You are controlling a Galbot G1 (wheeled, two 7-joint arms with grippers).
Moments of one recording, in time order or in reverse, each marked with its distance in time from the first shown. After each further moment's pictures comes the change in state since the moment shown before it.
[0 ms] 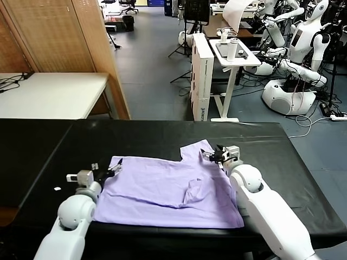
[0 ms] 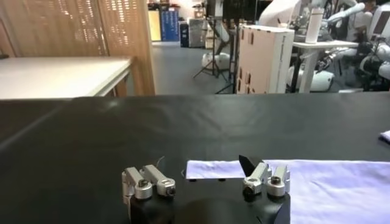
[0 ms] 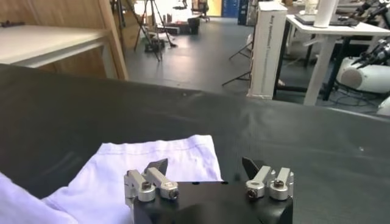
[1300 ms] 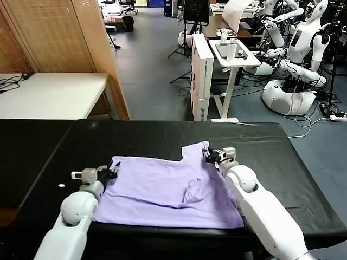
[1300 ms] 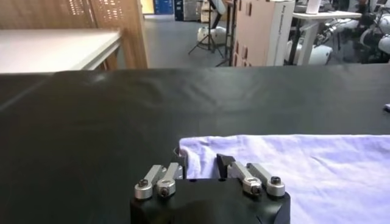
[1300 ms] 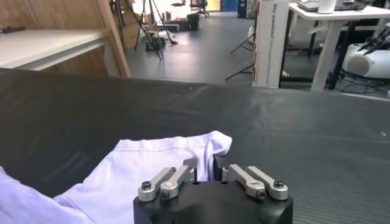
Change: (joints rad) left arm -0.022 0.015 0.018 0.008 -0.019 0.096 0.000; right arm -0.022 0.022 0.005 0.003 0.032 -0.019 0.008
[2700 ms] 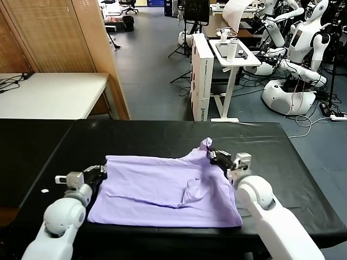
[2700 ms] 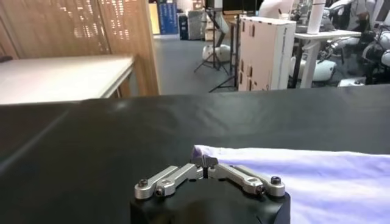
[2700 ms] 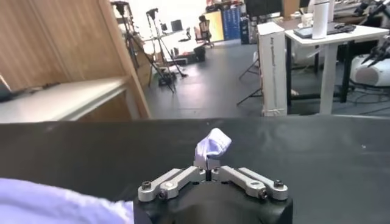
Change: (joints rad) left arm 0.153 0.045 -0.102 -0.192 -0.023 0.012 0.006; right arm -0.347 -0.122 0.216 0.502 0.195 0.023 0.063
